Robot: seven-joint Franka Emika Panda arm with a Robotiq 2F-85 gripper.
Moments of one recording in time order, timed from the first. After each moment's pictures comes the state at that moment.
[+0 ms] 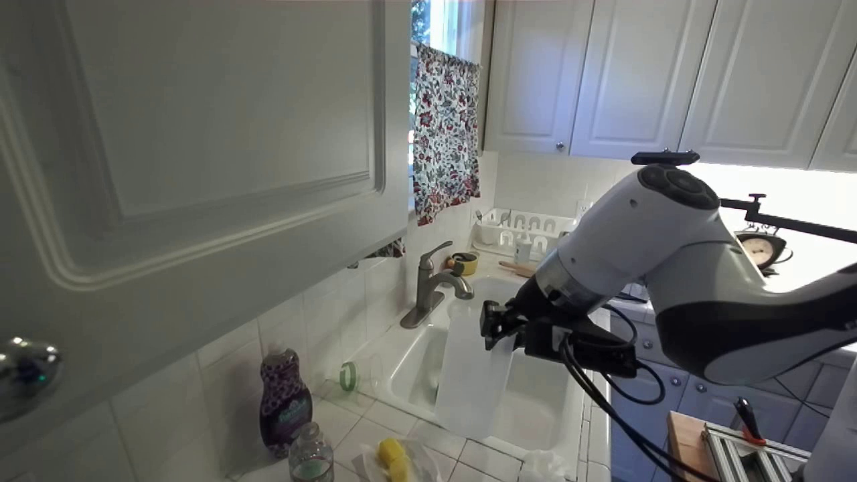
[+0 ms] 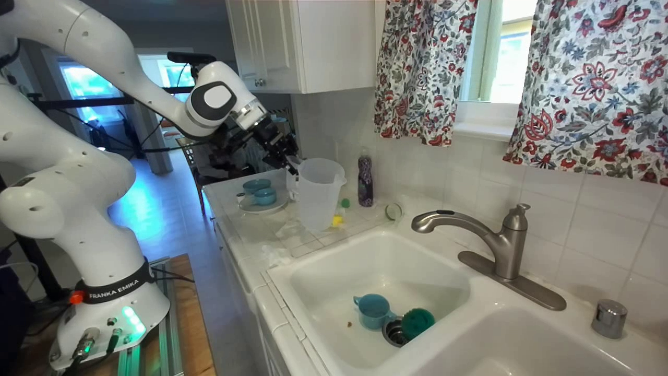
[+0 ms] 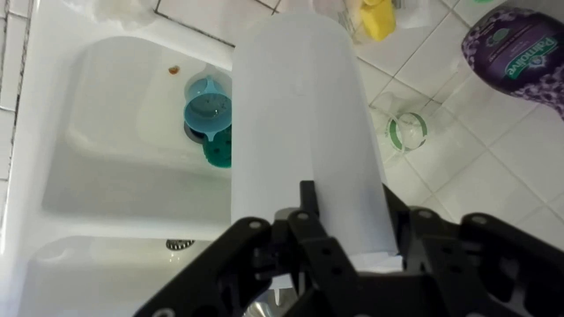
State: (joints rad) arm -0.44 -0.53 0.68 -2.72 -0.17 2.75 1.46
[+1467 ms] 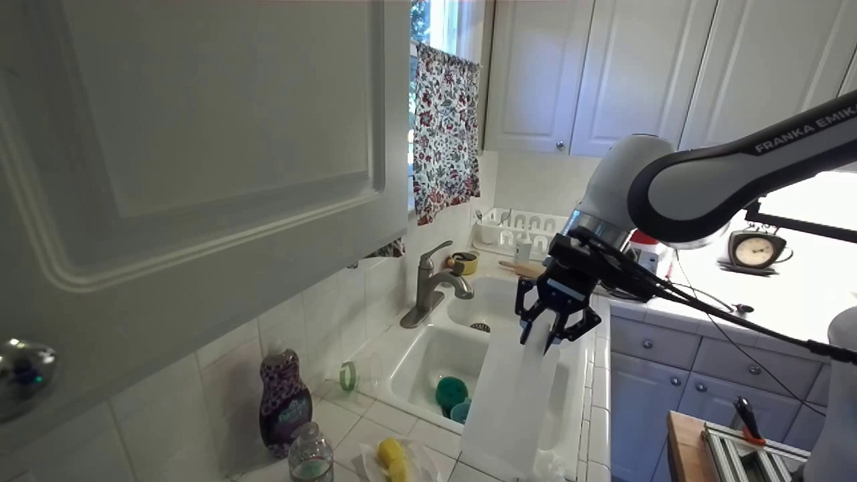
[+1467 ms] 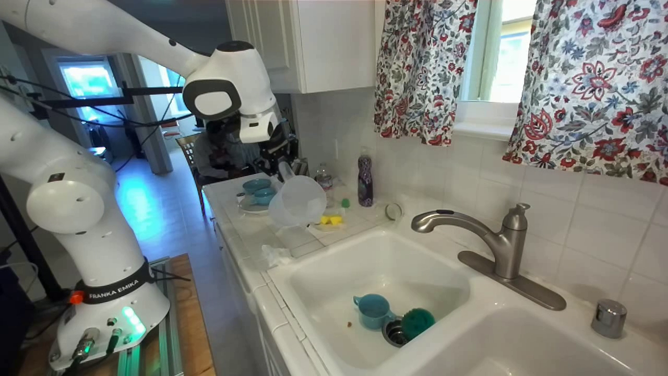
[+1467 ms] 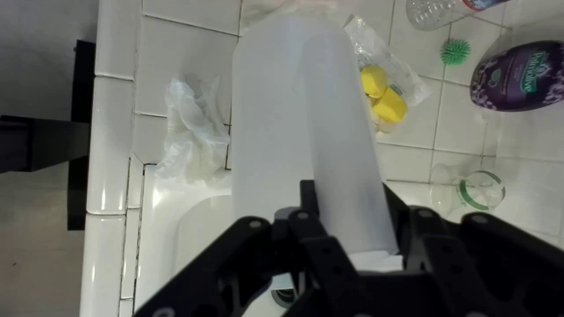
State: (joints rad) arm 0.00 -0.54 -0.08 -2.73 0.38 2.46 1.09
